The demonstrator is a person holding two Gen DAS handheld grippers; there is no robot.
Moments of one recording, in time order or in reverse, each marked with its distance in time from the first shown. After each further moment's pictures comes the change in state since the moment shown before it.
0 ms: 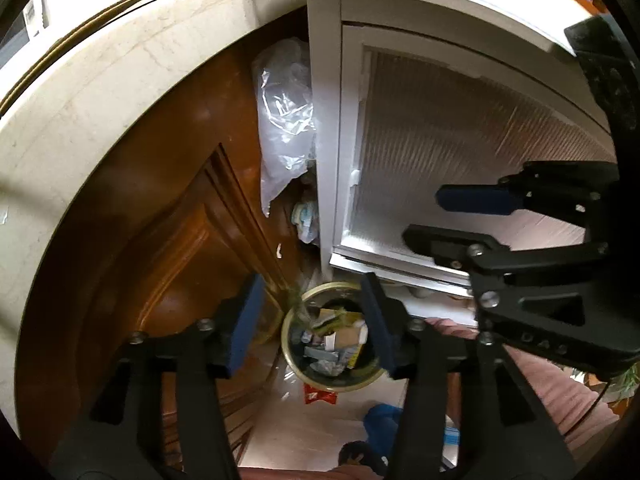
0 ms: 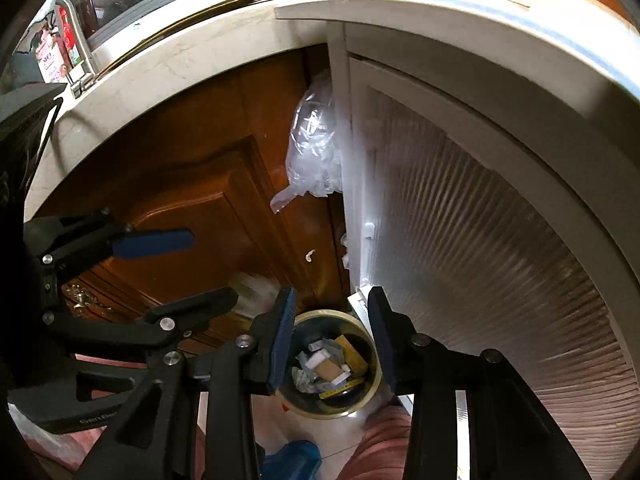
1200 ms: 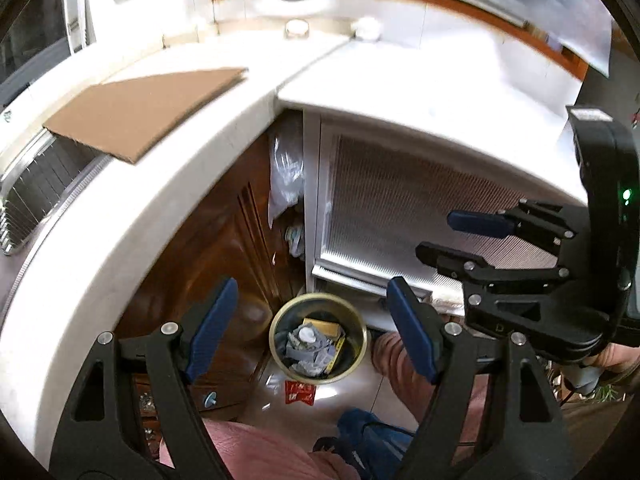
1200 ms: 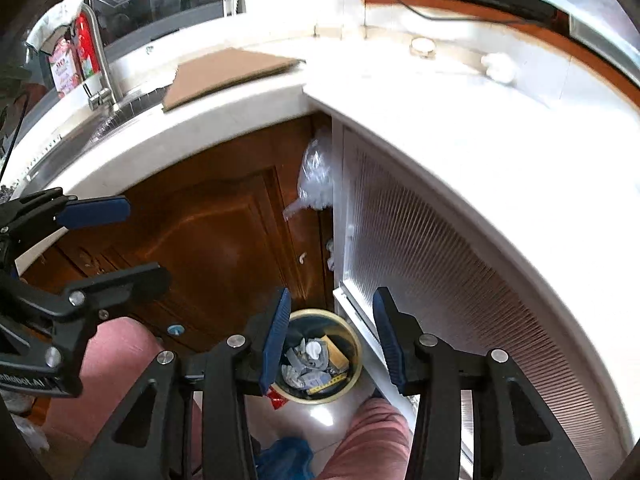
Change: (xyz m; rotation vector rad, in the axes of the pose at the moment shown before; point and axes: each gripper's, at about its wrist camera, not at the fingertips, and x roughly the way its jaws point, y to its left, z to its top) left arm -0.136 -0.007 -0.022 -0.073 -0.143 -0.039; right arm -0.129 0.028 -0.034 -0.005 -0.104 -0.094
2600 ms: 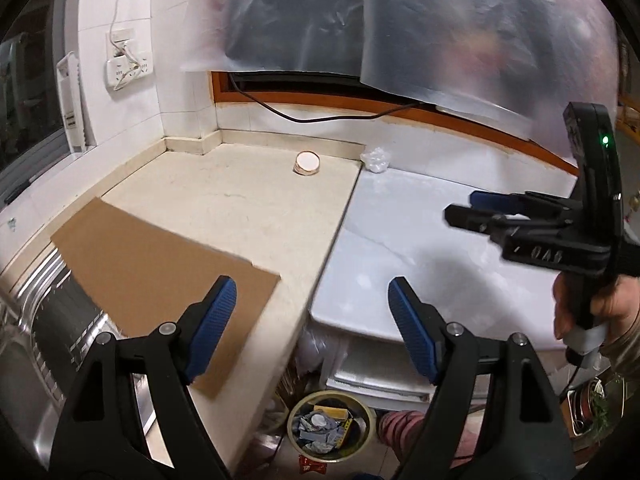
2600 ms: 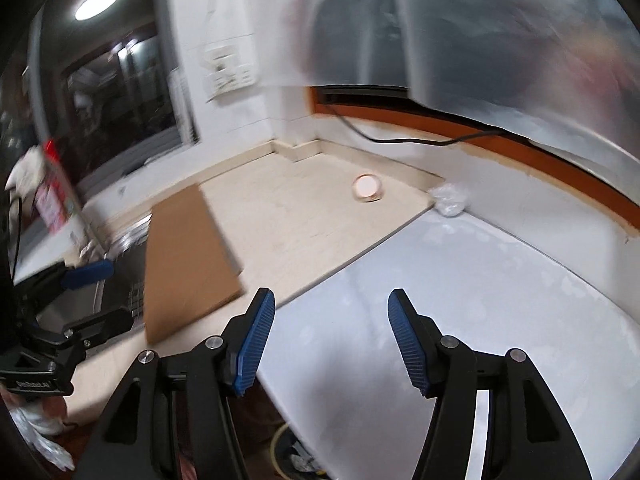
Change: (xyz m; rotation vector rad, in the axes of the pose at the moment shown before) left arm -0.063 0.044 0.200 0.035 -0.202 -0.026; right arm -0.083 -0.133 0.225 0.187 -0.220 0.007
